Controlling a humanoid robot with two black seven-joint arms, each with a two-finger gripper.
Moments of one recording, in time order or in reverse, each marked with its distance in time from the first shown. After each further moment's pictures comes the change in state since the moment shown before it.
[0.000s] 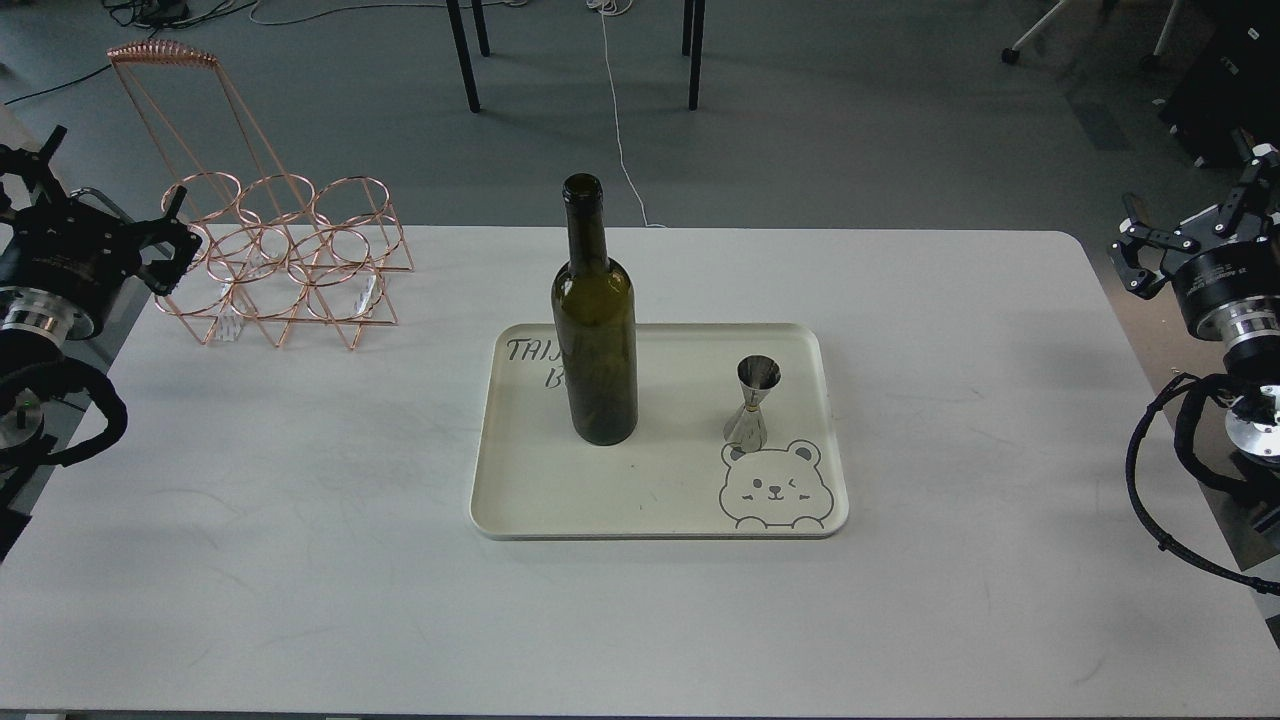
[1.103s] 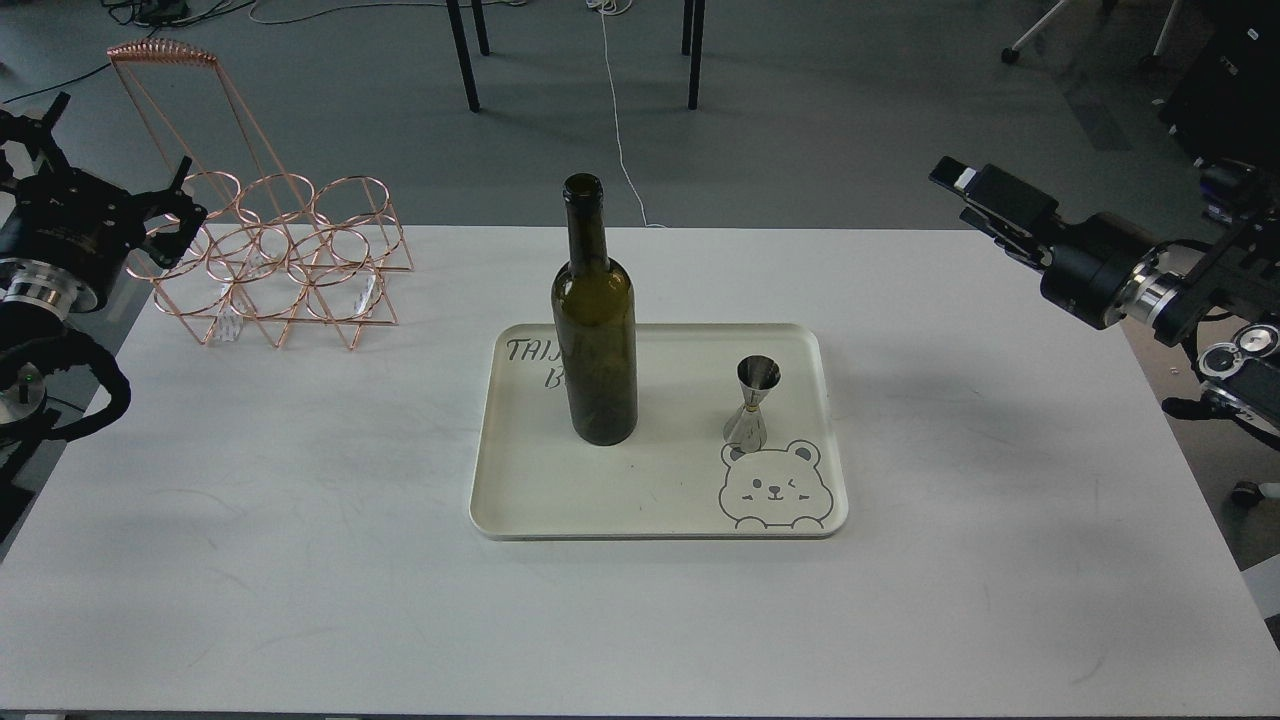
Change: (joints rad) left arm -0.047 0.000 0.009 -0.002 0.004 -0.004 0.005; right arm 0.114 -0.252 -0.206 0.651 -1.315 -0.426 0.000
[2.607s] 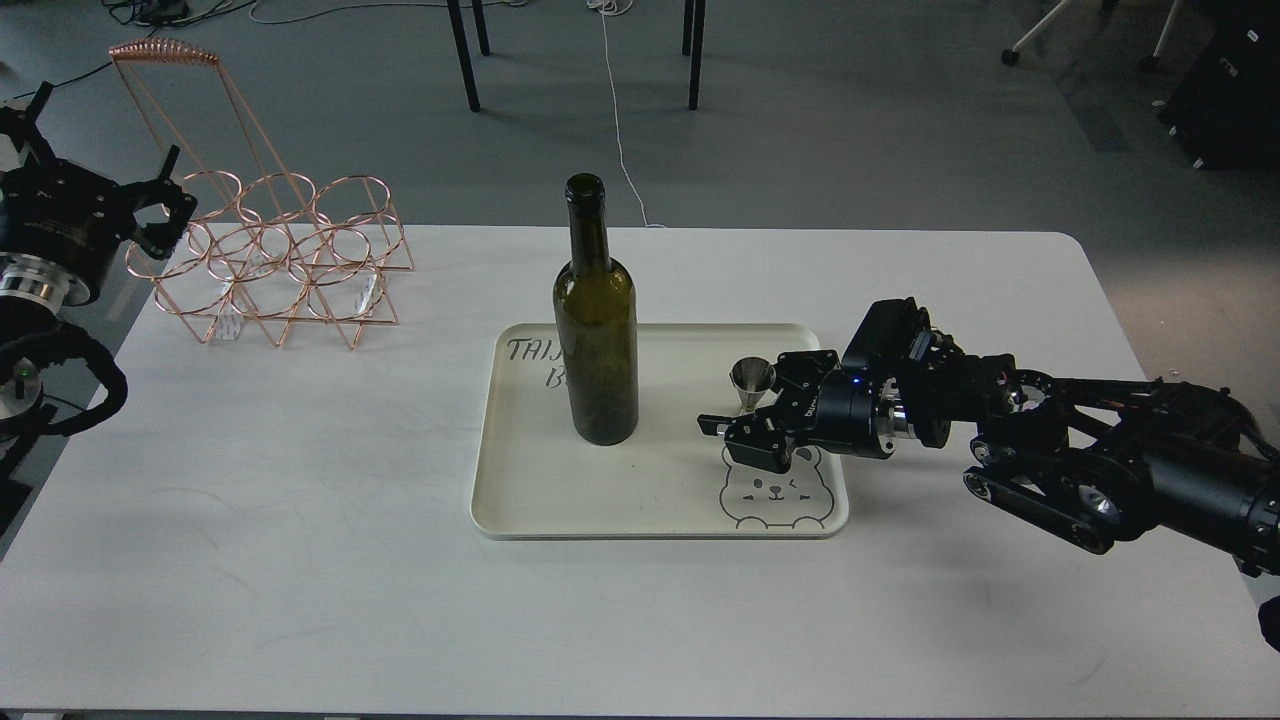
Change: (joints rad) left arm -0.009 0.000 -0.006 0.011 -0.002 -0.006 -0.020; right arm 0.098 0.400 -0.343 -0.178 -0.785 -0.165 0.000
